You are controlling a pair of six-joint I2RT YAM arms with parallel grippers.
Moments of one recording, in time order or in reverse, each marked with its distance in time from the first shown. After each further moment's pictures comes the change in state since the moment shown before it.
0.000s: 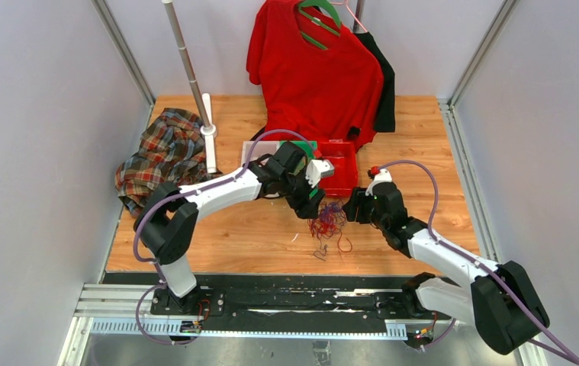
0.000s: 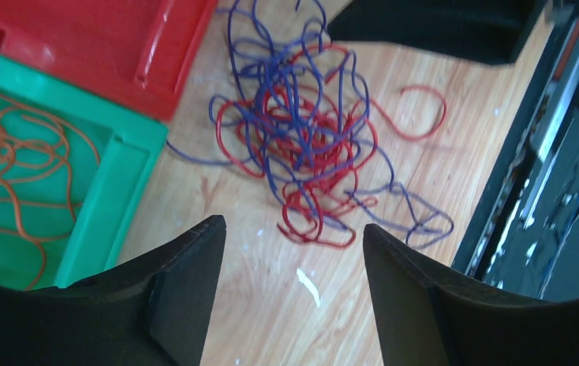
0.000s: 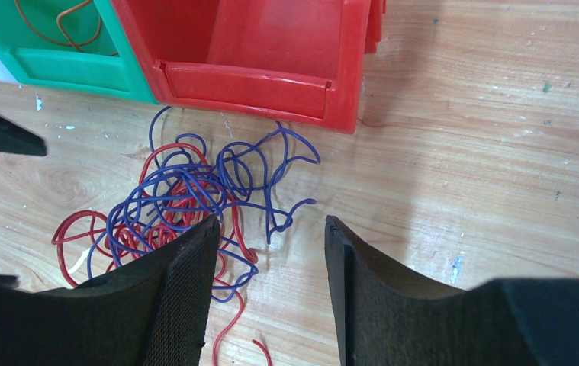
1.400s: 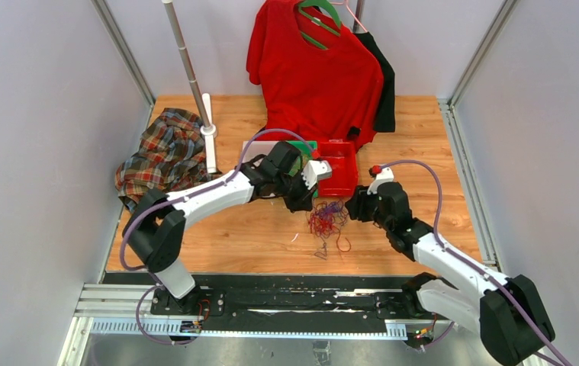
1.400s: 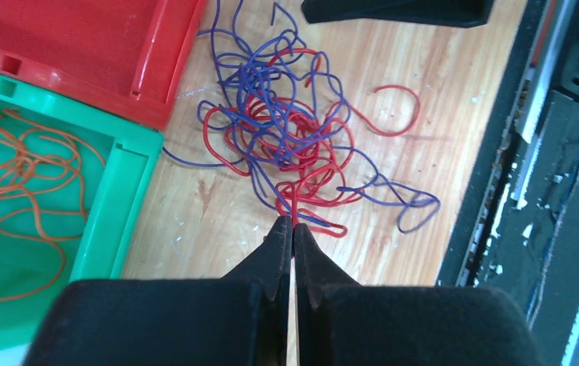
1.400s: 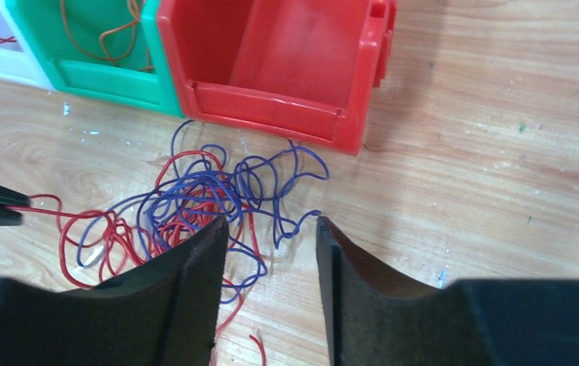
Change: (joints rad) left arm 0.000 -0.048 -0.043 0.067 0.037 0.038; right arm 0.000 -0.078 0.005 -0.019 -0.002 -0.060
